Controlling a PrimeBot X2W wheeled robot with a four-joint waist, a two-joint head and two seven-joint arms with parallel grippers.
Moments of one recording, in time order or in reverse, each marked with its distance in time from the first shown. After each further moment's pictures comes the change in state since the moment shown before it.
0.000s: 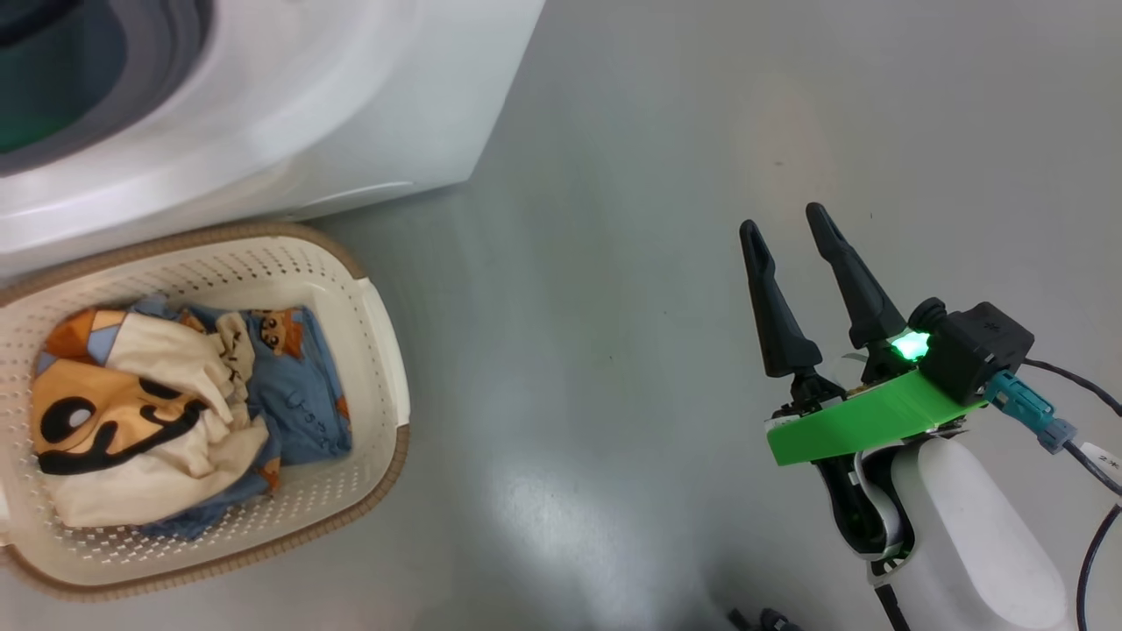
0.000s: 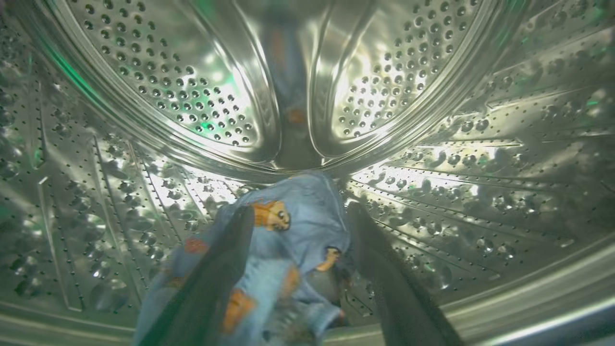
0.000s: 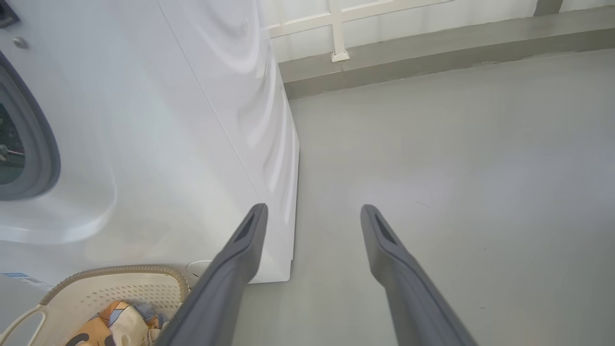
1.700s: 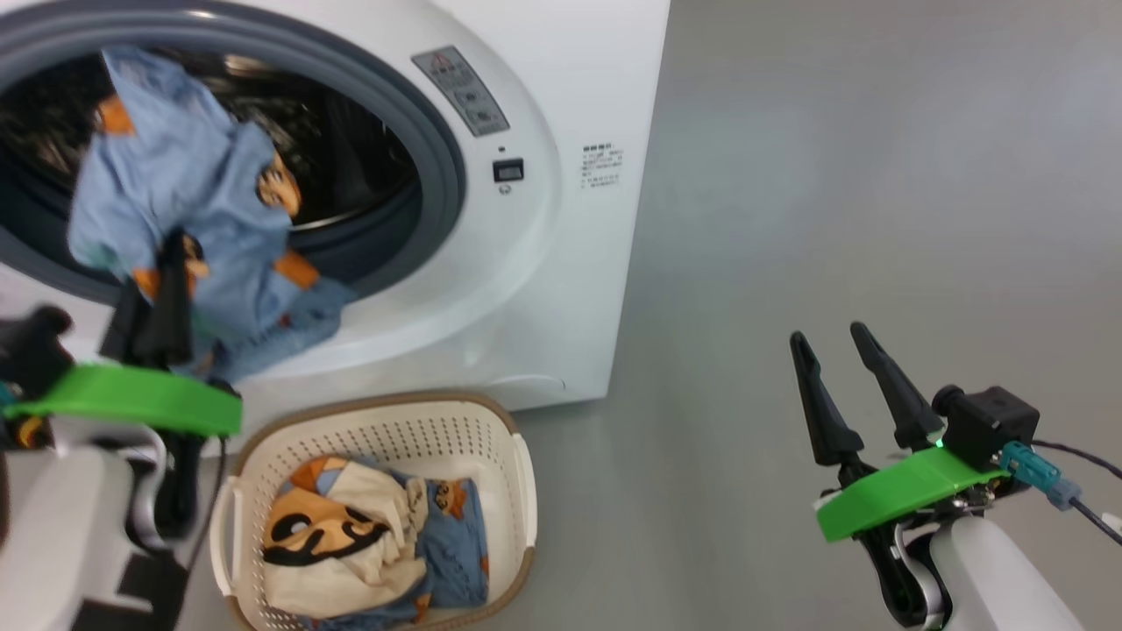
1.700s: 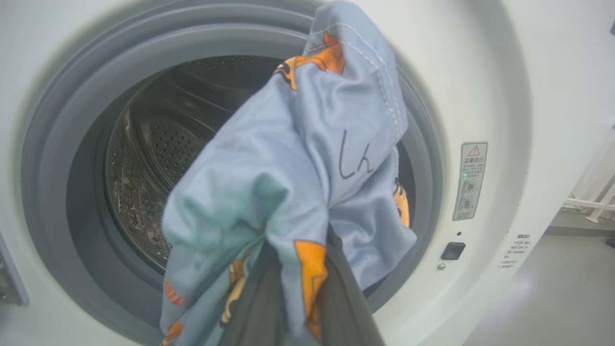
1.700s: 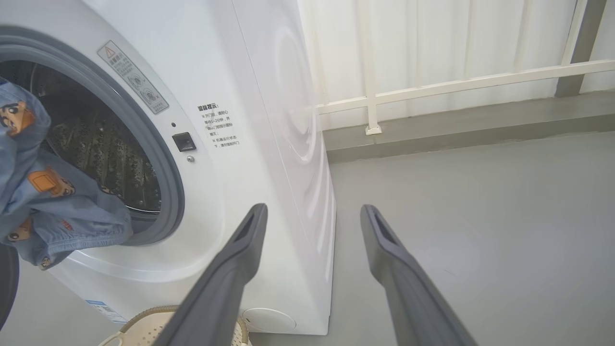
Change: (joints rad) left arm 0.769 -0.064 -0.097 -0.641 -0.206 0.061 -0.006; right arm 0.136 -0.074 -0.024 0.137 0.039 0.000 0.000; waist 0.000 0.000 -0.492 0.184
